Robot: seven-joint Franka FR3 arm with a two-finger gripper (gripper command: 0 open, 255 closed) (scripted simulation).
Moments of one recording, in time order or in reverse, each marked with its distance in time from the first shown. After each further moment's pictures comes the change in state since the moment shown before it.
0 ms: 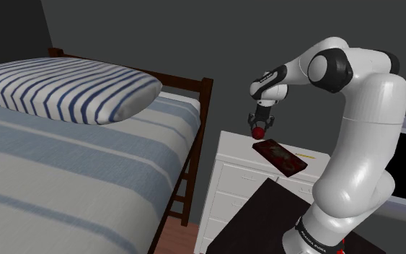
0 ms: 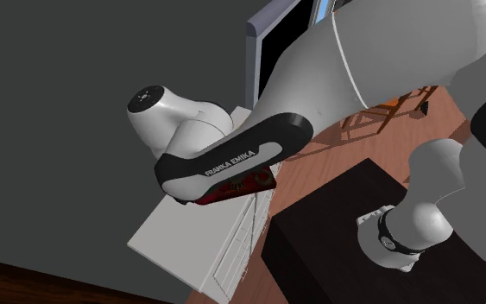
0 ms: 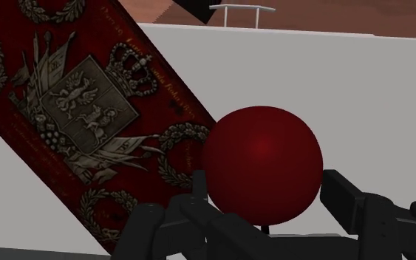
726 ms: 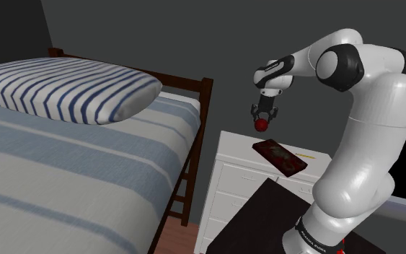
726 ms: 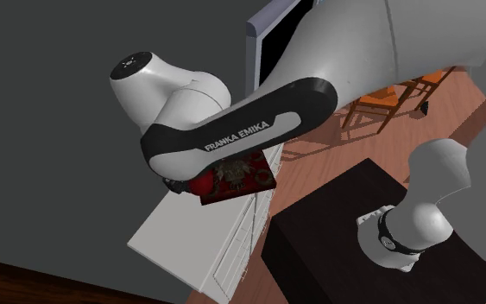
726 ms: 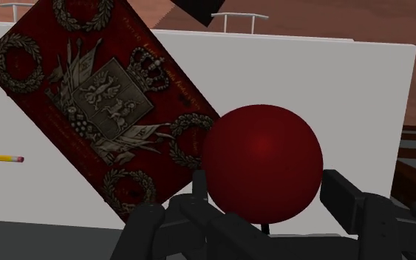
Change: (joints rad) arm 0.007 -0.072 -0.011 0.061 -0.027 -0.130 0.010
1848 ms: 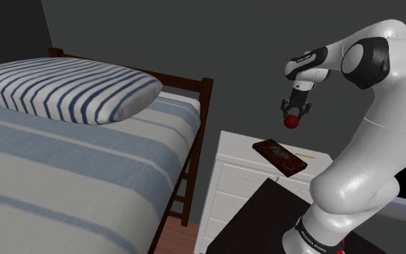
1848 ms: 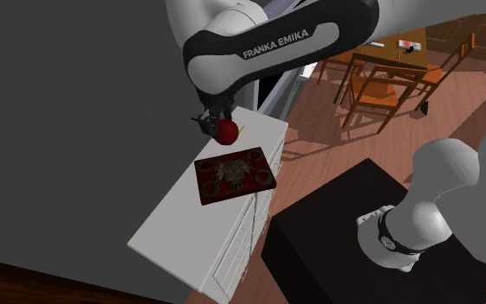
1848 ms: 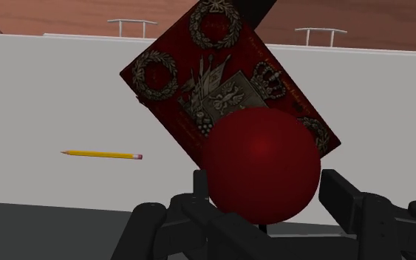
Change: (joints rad) arm -0.125 -0.155 -0.115 -0.035 -0.065 -0.099 -0.215
